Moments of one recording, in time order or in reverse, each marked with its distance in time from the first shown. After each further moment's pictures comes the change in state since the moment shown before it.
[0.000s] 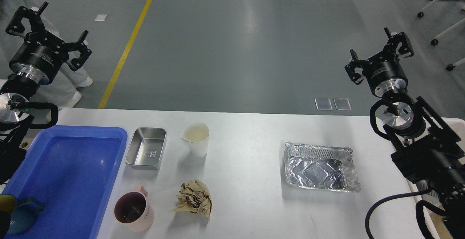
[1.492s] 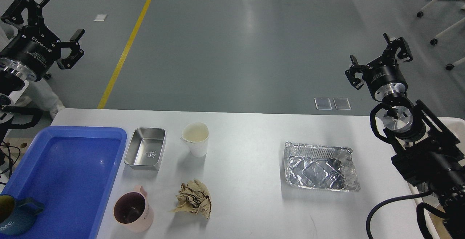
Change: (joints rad) left arm 0.007 0.095 0.027 -0.058 0.250 -0.073 0.002; right arm -0.009 -0.002 -0.014 -0.020 0.000 0.000 -0.002
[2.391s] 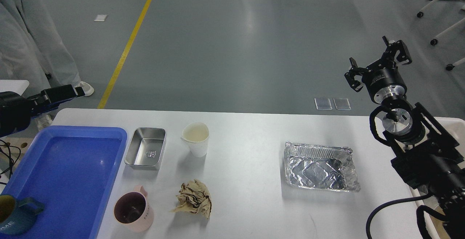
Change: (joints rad) left arm 0.053 0.669 0.536 -0.618 0.708 0.005 0.164; right arm -0.016 0.002 0.000 0.005 -0.003 0.003 0.002
